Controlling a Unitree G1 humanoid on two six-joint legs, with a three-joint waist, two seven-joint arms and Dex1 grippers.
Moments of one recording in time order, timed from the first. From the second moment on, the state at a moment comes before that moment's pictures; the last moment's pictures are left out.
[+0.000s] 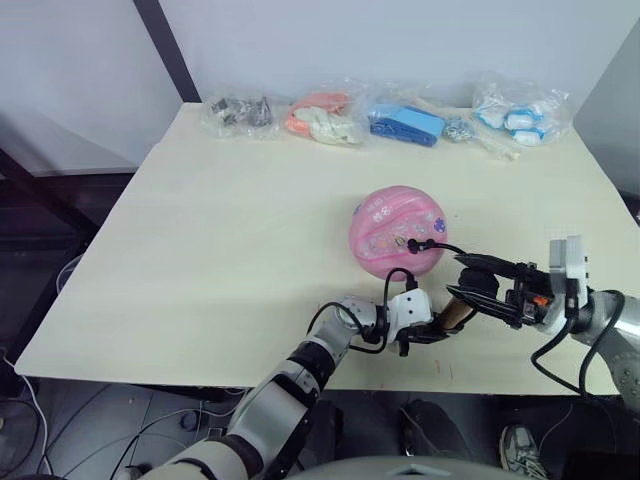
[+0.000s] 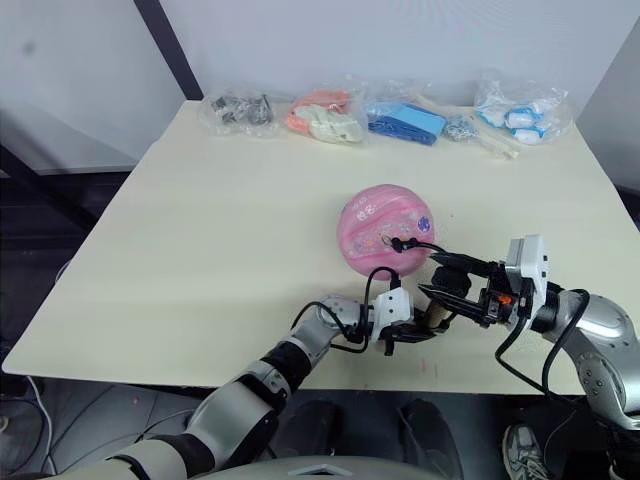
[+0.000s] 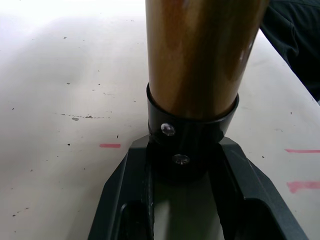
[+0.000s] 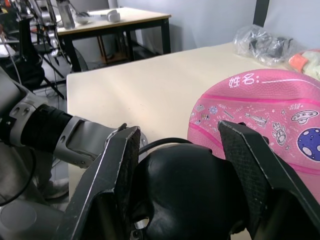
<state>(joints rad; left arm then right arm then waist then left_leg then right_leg) -0.58 -0.04 -0.42 0.91 0.14 -0.35 -0.95 0.04 -0.68 -0.15 -0.39 0.69 0.30 1.04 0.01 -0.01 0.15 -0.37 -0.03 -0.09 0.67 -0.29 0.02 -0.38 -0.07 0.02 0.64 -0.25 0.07</state>
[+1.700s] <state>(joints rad) -0.58 -0.05 -0.42 0.93 0.15 -0.37 -0.95 -0.02 -0.88 -0.39 -0.54 1.02 0.61 0.97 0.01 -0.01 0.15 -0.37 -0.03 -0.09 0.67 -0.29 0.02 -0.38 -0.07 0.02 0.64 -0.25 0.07</state>
